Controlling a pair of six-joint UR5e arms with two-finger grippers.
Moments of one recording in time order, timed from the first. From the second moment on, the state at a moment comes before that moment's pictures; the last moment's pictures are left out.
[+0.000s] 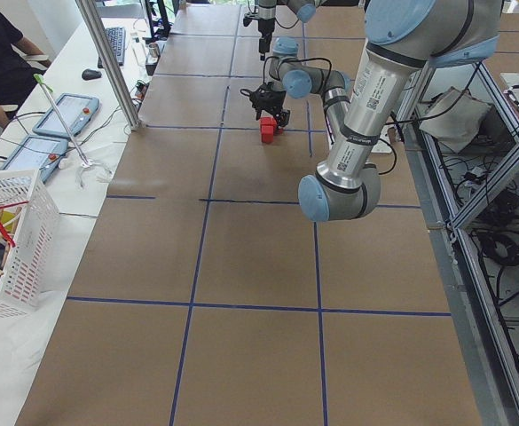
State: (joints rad) left arm -0.50 -2.04 -2.11 -1.32 -1.72 -2.02; right arm 0.78 -1.45 2.08 -1.48 2.10 1.21
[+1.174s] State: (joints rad) left arm -1.28 -1.61 -1.99 -1.33 -2.27 -0.22; right arm 1.28 -1.80 2.09 -1.49 2.32 0.43
